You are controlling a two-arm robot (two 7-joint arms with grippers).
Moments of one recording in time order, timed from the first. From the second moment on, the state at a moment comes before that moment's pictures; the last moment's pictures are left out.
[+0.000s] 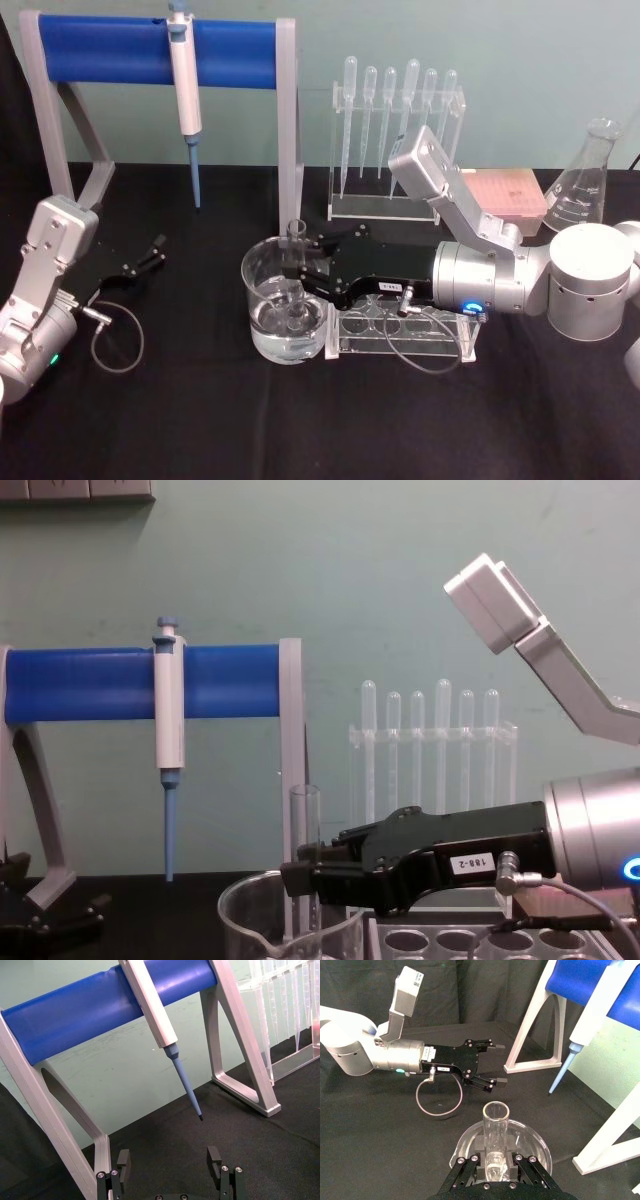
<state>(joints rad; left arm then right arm) -0.20 0.60 0.45 -1.41 -0.25 -0.12 0.03 0.59 0.49 -0.73 -1.41 0.46 0.14 0.70</state>
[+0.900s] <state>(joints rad) -0.20 0.60 0.45 -1.41 -0.25 -0.12 0.03 0.59 0.49 -0.73 -1.41 0.46 0.14 0.70</state>
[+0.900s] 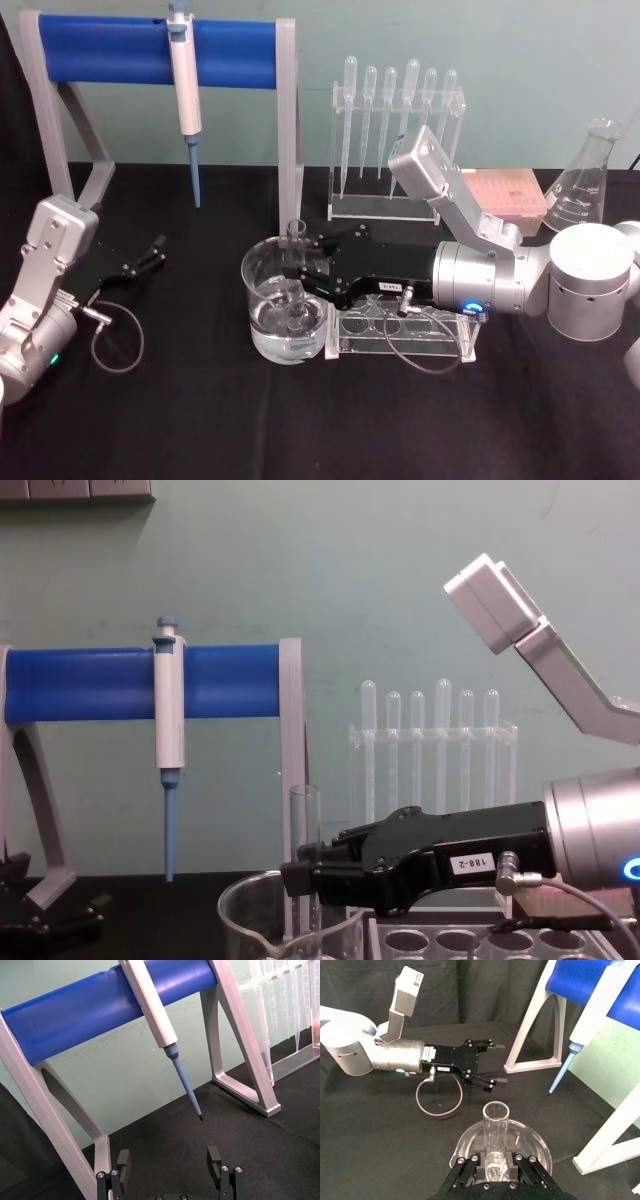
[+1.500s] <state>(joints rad) -0.20 0.60 0.45 -1.41 -0.25 -0.12 0.03 0.59 0.49 -0.73 -1.41 0.46 0.14 0.70</state>
